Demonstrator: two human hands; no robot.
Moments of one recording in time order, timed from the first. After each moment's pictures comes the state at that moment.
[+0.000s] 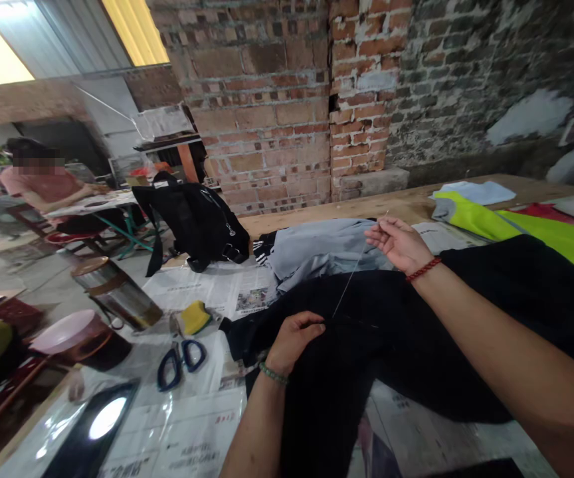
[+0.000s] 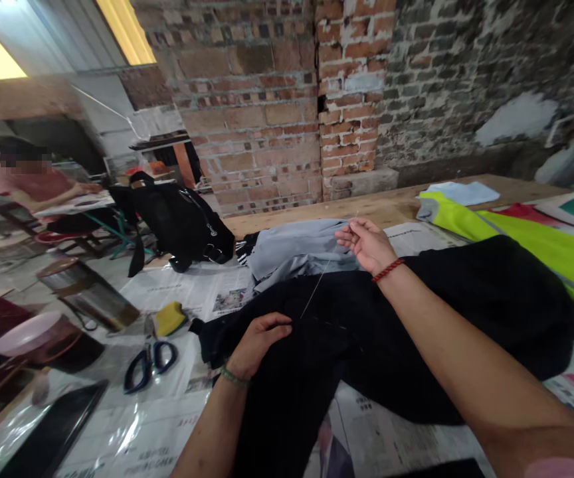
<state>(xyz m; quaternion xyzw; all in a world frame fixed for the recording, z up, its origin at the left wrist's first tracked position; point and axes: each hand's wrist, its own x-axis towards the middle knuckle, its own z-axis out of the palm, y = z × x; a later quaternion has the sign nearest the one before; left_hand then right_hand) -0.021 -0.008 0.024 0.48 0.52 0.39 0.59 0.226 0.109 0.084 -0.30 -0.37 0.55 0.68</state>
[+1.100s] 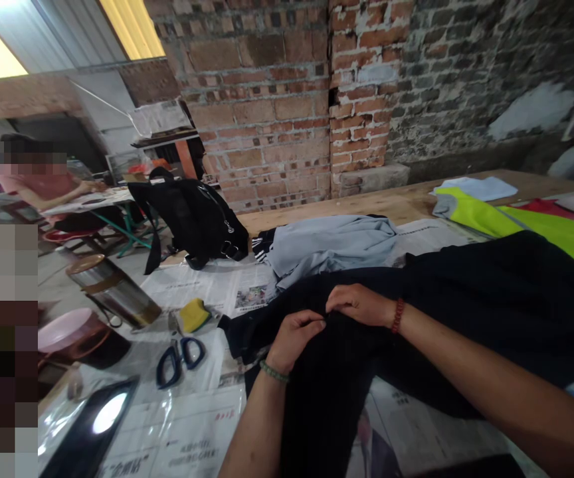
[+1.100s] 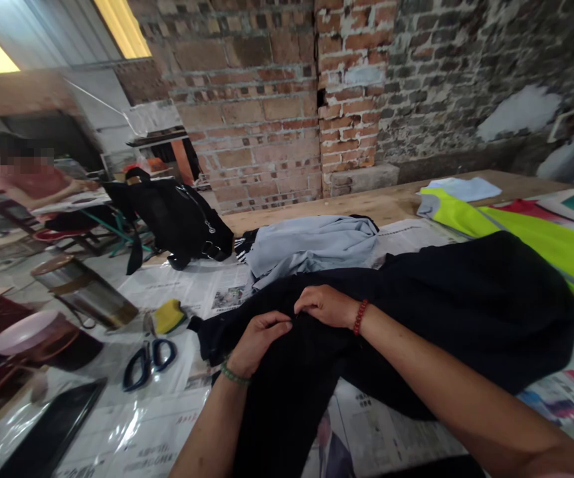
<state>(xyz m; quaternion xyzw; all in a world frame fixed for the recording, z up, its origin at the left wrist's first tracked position) -0.018 -0.007 0.021 0.51 0.52 0.39 0.57 0.167 0.050 0.026 -0.24 -0.90 0.22 0.27</state>
